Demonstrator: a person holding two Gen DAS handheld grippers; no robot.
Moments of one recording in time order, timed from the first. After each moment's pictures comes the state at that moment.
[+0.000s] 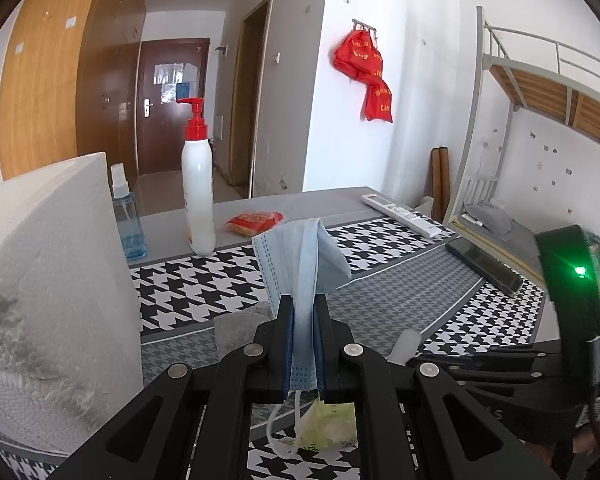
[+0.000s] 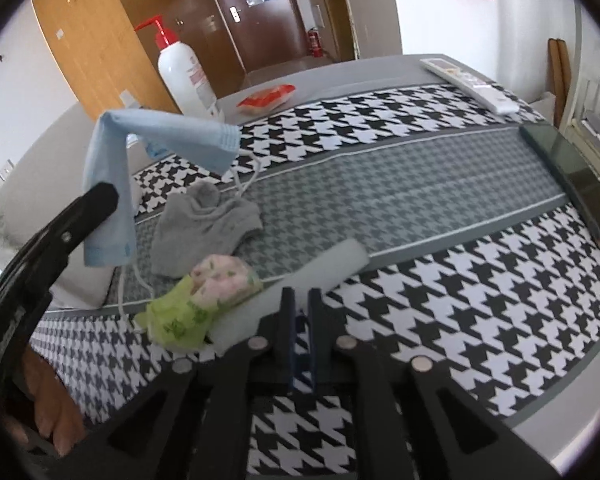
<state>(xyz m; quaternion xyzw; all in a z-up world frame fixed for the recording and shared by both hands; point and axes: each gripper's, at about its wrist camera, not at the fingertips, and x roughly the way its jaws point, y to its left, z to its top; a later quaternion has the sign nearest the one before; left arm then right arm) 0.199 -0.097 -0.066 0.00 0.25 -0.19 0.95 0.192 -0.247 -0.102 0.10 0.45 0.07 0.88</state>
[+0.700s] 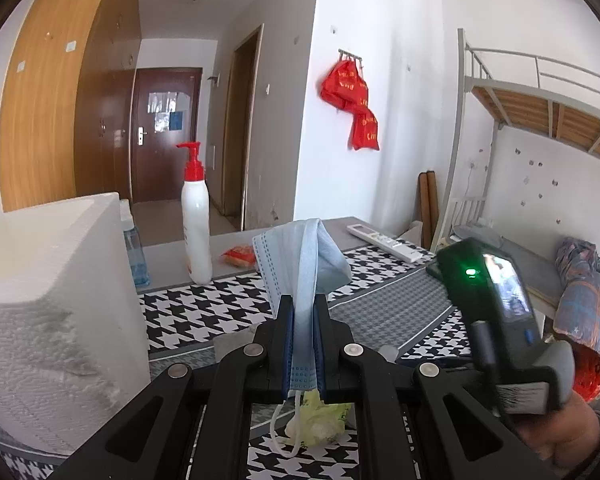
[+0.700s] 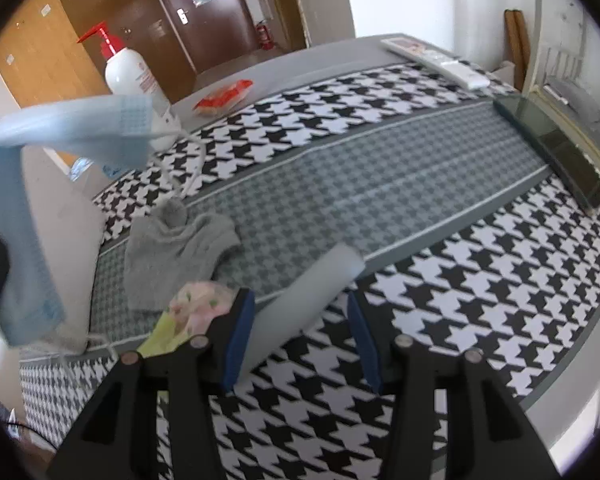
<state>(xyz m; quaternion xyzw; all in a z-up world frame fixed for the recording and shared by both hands) 0.168 -0.088 -0.048 -0.01 0.20 -0.21 0.96 0.210 -0.233 -0.114 0.13 0.47 -0.01 0.87</state>
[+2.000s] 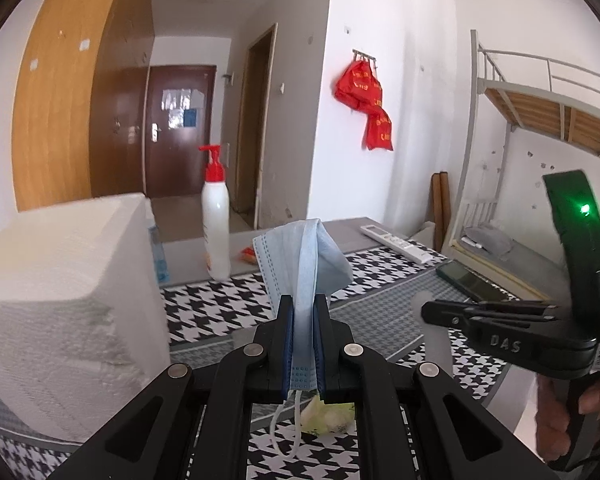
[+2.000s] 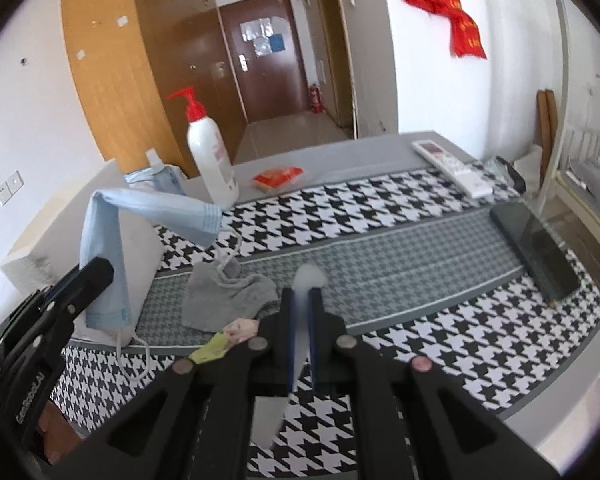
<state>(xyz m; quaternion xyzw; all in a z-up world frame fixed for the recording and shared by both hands) 0.161 -0.081 -0.039 -0.01 0.20 -0.18 0.96 0.163 -0.241 -0.044 0.07 0.34 0.07 0.93</state>
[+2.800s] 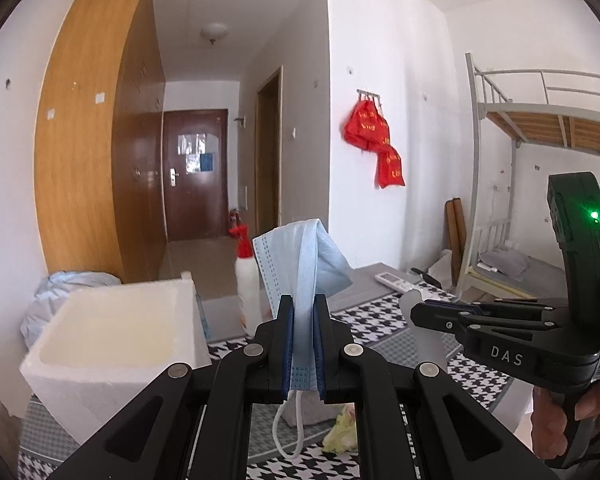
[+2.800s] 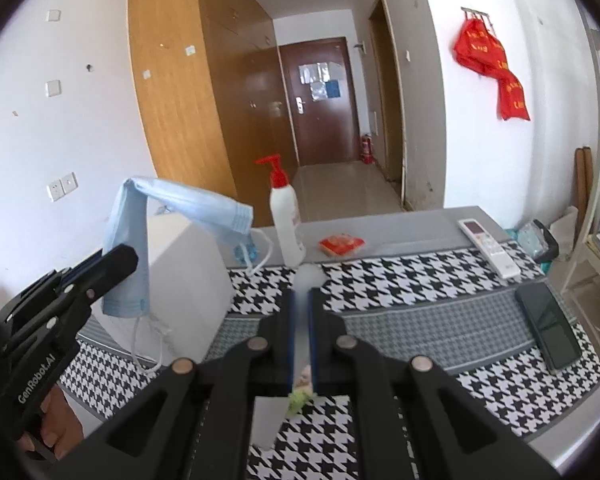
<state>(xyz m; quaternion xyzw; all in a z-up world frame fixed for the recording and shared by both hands) 0.123 -0.062 0.023 0.02 0.13 -0.15 0.98 0.137 -0.218 0.020 0.05 0.25 0.16 0.95</state>
